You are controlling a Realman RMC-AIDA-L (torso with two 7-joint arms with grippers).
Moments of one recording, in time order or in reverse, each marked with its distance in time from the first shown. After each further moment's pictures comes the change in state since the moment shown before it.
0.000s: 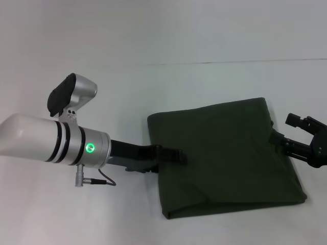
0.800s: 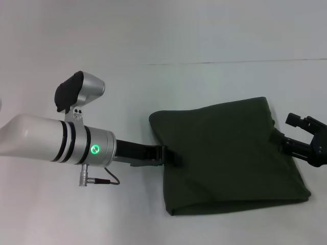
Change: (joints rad) left arm 0.005 -0.022 0.001 0.024 -0.008 -0.014 0.116; right arm 0.001 -0.001 0.001 0.000 0.001 0.001 0.014
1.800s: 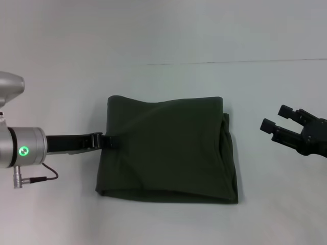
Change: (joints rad) left arm 0.205 0.034 -0.180 0.227 0.035 0.079 0.119; right arm 0.038 0.019 0.025 0.038 0.012 0.062 0.000
